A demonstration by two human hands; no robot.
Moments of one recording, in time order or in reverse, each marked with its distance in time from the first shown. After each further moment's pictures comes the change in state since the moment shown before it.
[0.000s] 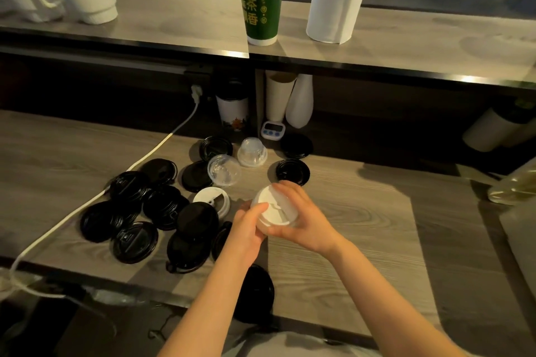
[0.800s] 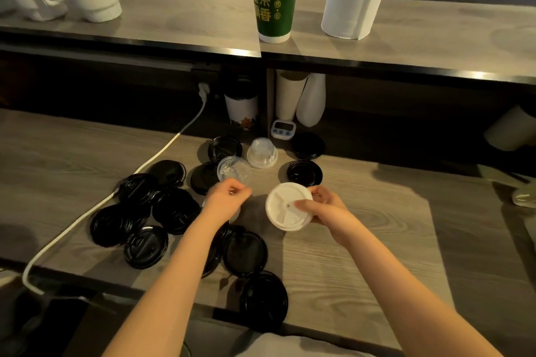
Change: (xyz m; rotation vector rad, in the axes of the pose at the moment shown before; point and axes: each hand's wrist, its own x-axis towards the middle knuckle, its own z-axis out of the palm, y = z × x) left_hand 0.041 0.083 -0.035 1.066 0.109 0.258; right_hand 0.029 0.001 -0.016 0.610 0.109 0.544
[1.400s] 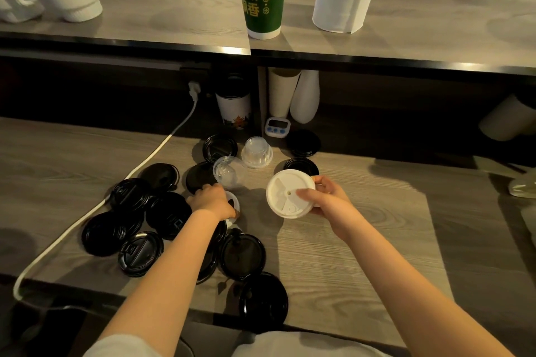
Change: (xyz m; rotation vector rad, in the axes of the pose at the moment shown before) left_hand 0.037 -0.006 0.002 0.942 -0.104 -0.179; right_hand 0.001 -0.014 -0.004 0.091 0.087 -0.036
